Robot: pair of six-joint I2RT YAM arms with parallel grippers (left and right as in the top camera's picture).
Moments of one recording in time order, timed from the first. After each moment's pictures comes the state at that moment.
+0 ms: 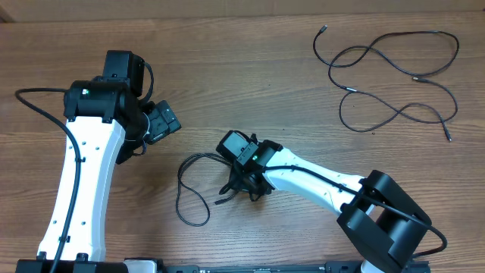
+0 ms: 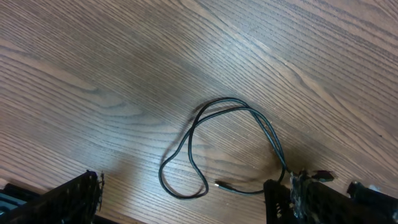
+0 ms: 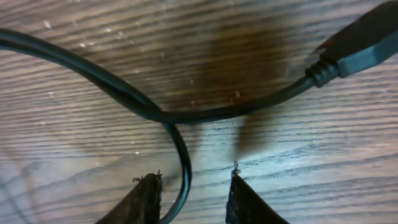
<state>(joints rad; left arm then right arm) -0.07 1.51 1.52 -1.41 -0.01 -0.64 0.88 1.86 1.17 -0.71 -0.07 1.09</state>
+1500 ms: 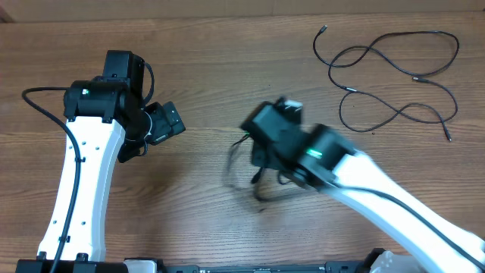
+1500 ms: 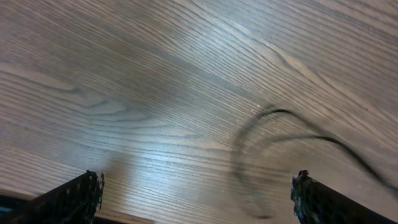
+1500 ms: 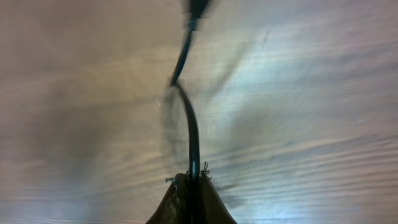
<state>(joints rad) -0.07 1.51 1.52 -1.41 0.08 -0.55 0.84 1.46 1.48 -1.15 0.20 0.97</state>
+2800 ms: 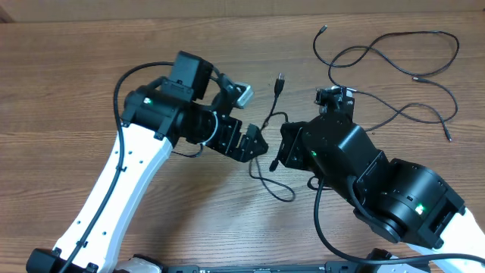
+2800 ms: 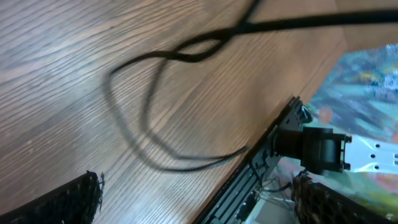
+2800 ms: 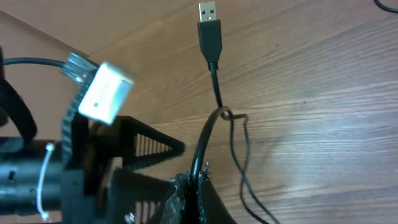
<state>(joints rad) -0.41 1.51 1.52 -1.20 0.63 -0.01 0.84 1.18 1.51 -1.05 0.24 0.96</state>
